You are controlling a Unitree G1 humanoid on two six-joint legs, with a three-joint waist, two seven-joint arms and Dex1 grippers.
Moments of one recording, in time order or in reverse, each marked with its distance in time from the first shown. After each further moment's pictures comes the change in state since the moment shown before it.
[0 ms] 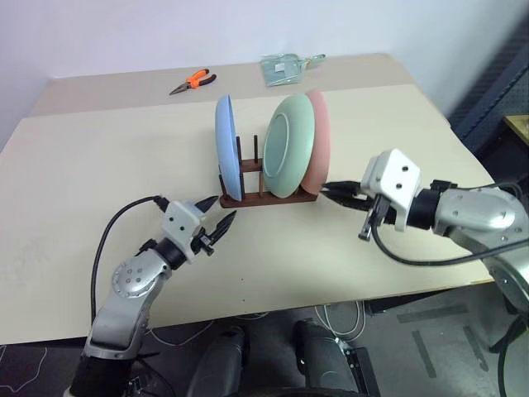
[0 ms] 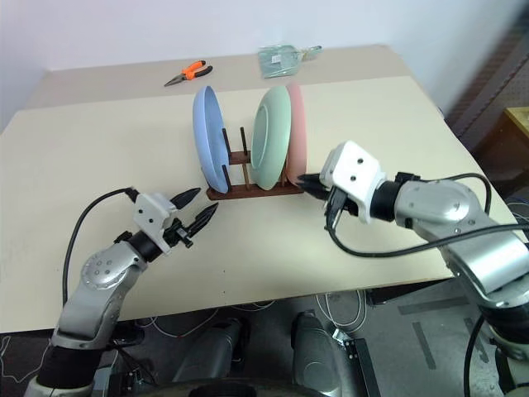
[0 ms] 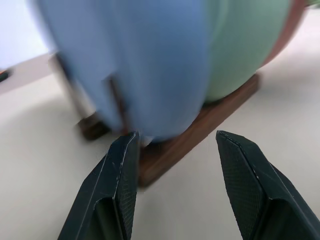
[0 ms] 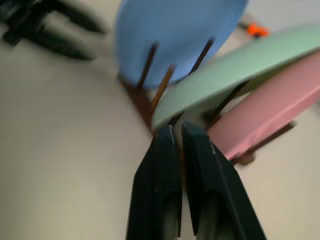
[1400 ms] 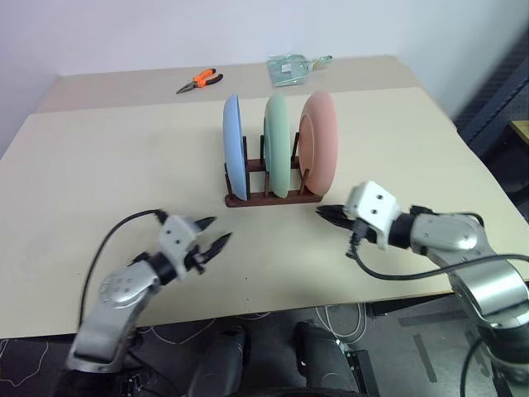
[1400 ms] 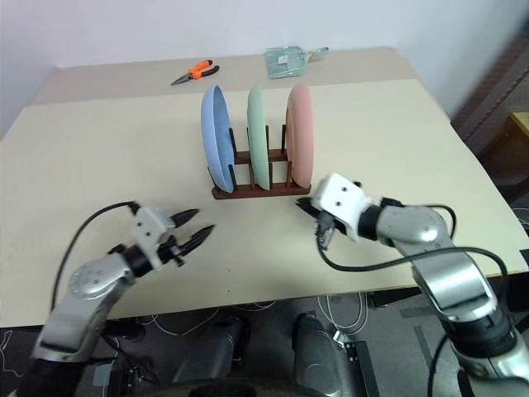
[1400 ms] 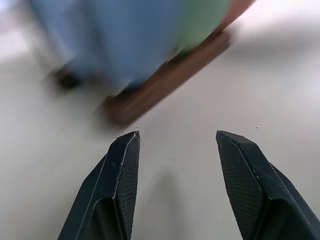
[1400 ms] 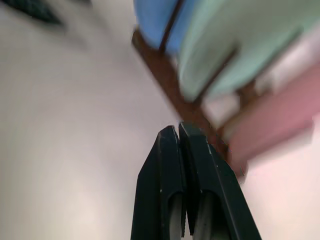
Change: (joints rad) left arm 0.174 0.138 0.122 0.057 -0.008 0.028 -0.074; right arm 0.177 0.217 -0.063 0.179 -0.269 -0.070 0.133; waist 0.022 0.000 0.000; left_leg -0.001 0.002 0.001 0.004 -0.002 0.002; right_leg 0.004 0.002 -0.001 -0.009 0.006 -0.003
